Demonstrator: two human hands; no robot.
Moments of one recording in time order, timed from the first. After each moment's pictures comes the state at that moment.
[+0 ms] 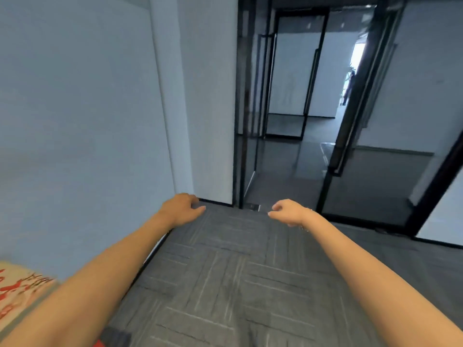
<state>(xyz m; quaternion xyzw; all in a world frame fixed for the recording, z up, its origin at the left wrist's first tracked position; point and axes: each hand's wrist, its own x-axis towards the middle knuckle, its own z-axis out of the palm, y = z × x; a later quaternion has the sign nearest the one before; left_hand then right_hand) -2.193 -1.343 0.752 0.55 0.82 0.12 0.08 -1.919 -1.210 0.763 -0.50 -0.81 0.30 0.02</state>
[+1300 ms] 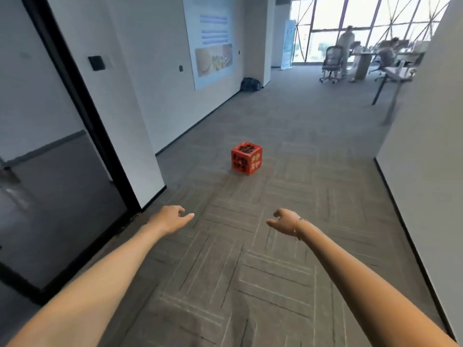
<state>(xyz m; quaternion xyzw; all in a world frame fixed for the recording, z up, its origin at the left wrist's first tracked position) -1.410 -0.811 0.687 0.92 0.35 -0.05 0.20 -1.229 -1.075 0.667 -0.92 -0.24 0.24 0.18</state>
